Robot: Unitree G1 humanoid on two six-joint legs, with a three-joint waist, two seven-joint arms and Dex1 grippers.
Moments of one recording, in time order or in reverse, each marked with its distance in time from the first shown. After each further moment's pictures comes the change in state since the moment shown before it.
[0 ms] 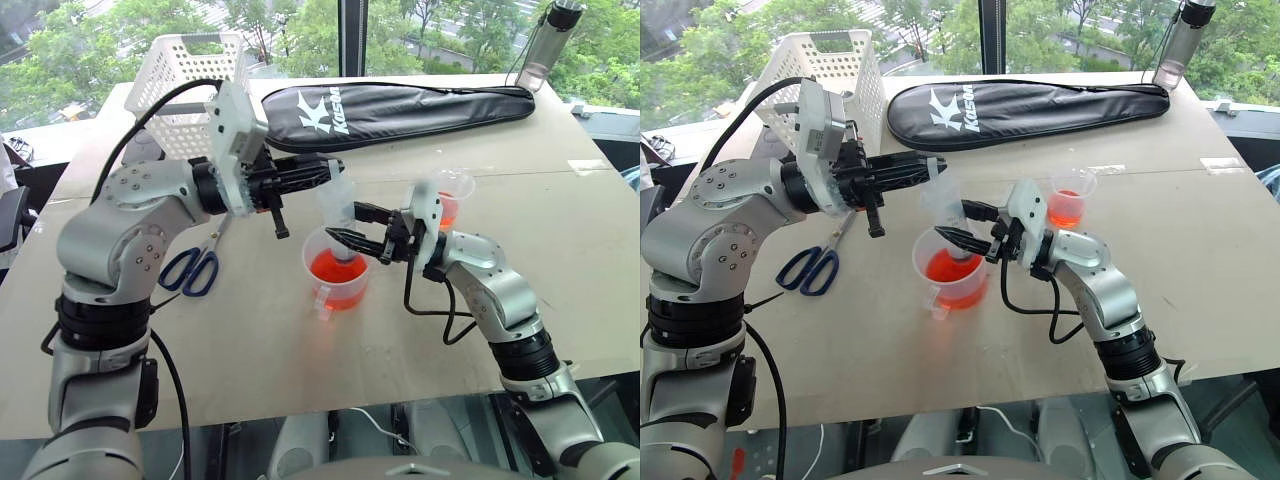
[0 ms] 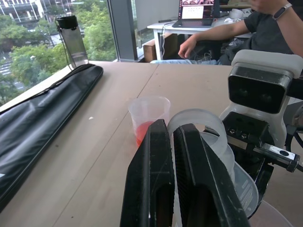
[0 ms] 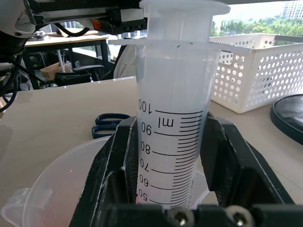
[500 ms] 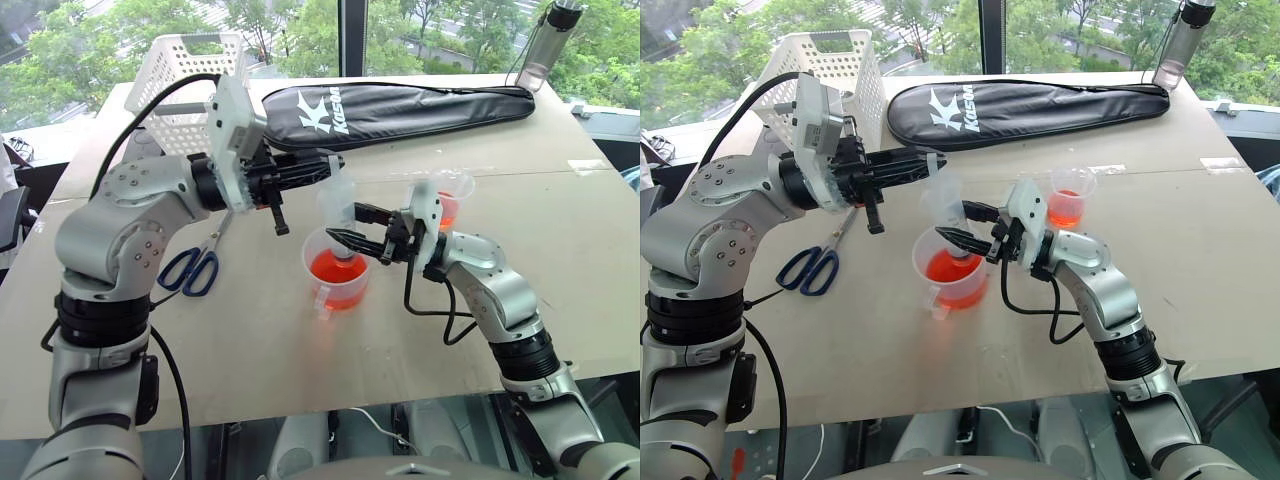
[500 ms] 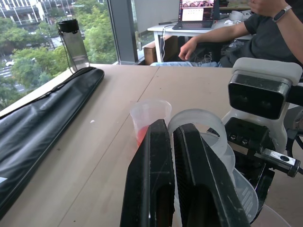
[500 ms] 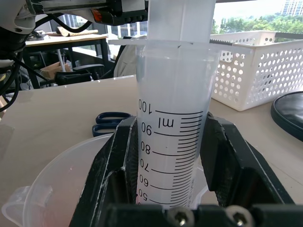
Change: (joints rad) left arm -0.013 0.000 0.001 0.008 0.000 0.000 0.000; right arm 0.002 0.000 0.000 0.000 0.001 0.007 0.000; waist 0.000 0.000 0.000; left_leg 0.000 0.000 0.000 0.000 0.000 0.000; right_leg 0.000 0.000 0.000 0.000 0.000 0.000
